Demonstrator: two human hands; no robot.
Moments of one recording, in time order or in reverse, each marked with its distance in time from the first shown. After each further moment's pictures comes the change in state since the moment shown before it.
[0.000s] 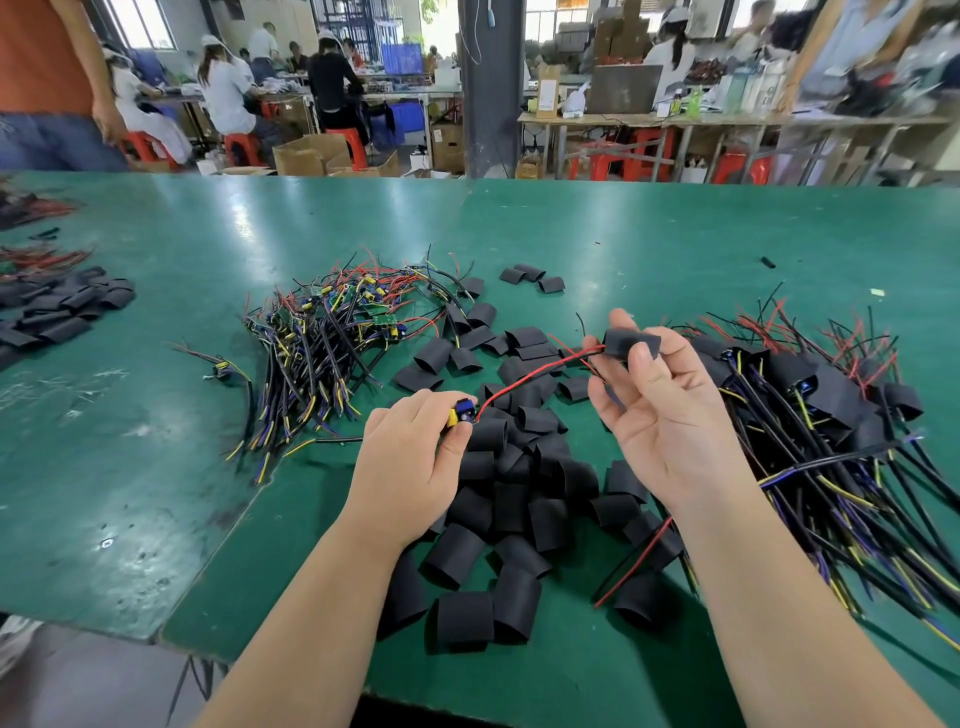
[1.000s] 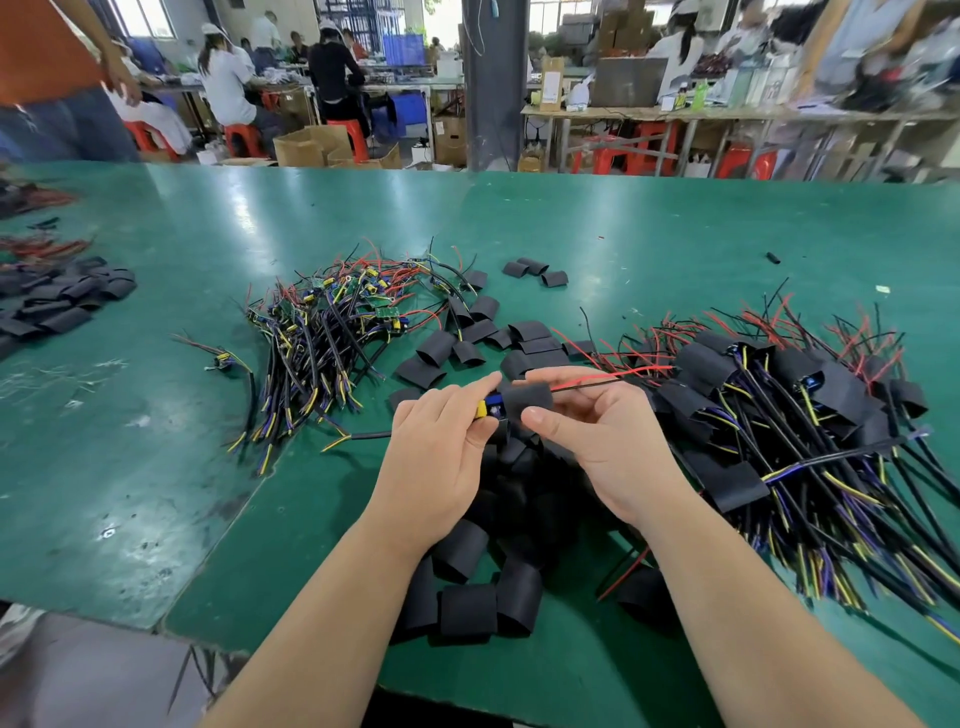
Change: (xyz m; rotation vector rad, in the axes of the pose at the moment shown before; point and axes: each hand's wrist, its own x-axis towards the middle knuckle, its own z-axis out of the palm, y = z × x) left_hand -0.002 0.011 0.009 -0.067 0.073 0.117; right_hand -0.011 0.027 0.018 -0.603 -0.167 0.031
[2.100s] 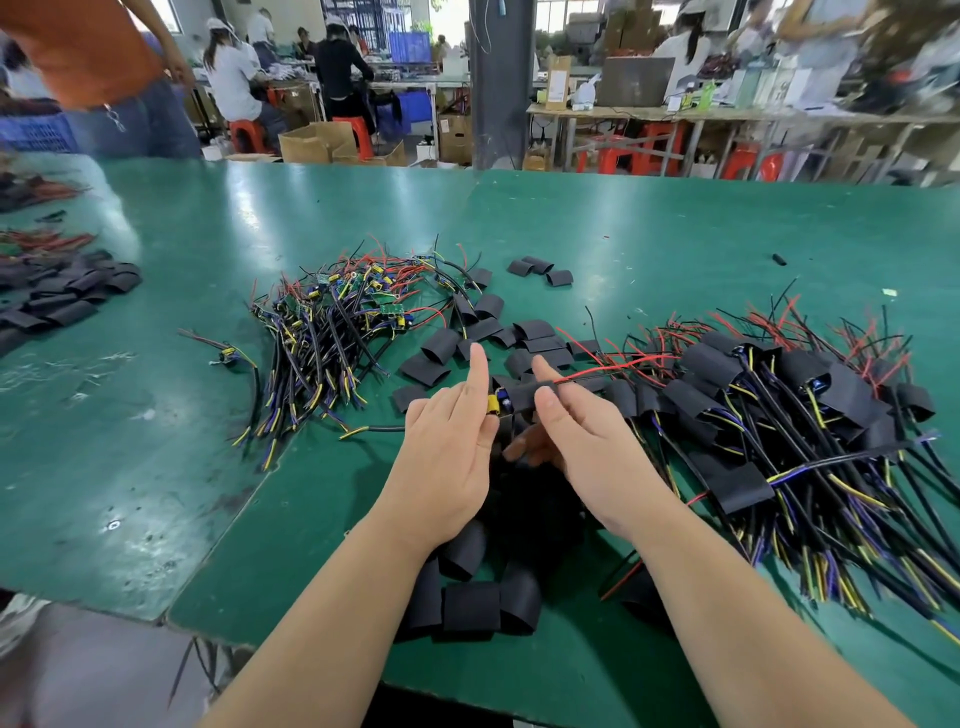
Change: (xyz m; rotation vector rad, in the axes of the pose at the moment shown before) left_hand 0.001 0.002 0.008 0.006 -0.026 -0.001; right_hand -0.001 0.016 0.012 -0.152 -0.023 0.116
